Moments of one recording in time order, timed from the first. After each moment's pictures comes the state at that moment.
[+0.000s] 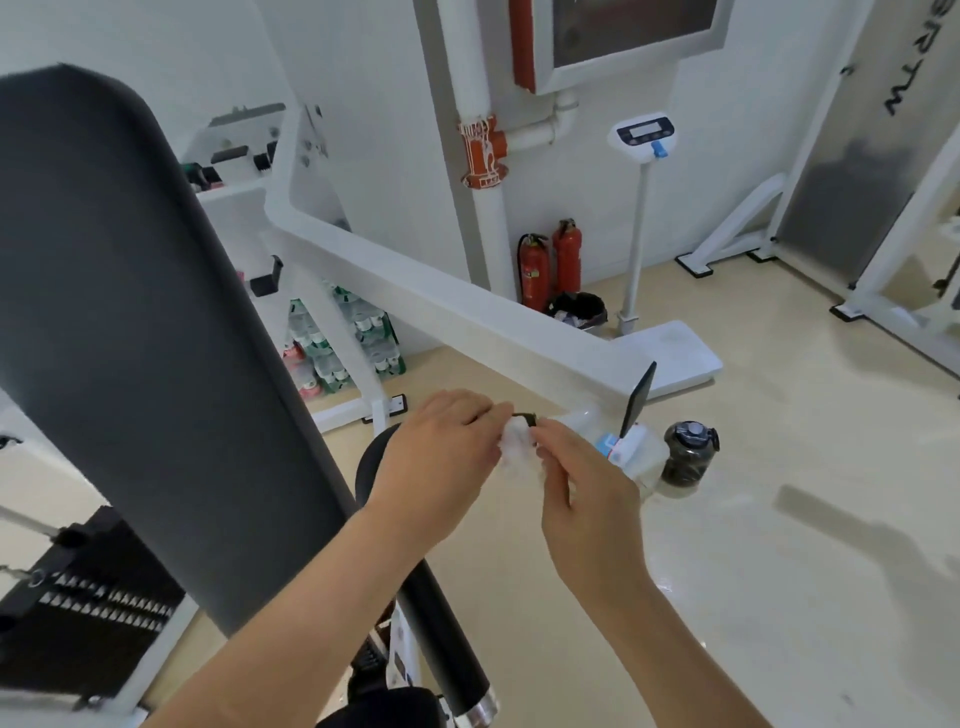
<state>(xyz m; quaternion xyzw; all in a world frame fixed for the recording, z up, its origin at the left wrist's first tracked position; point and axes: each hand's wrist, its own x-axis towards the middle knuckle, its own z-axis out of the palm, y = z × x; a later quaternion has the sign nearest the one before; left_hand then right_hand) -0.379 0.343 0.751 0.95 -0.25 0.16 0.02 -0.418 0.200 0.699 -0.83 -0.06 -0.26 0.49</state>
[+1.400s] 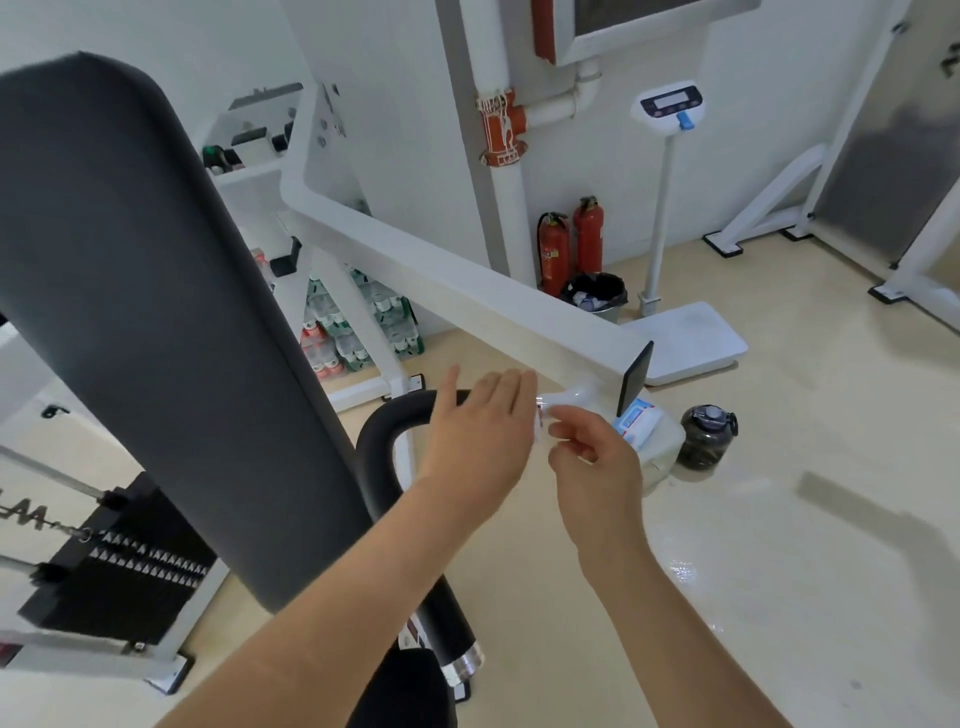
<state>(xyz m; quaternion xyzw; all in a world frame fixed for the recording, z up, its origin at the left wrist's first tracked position) -0.387 0.305 0.735 0.97 -0.19 0.11 -0.13 -0.418 0.192 0.710 -0.67 0.15 -0.06 0.72</state>
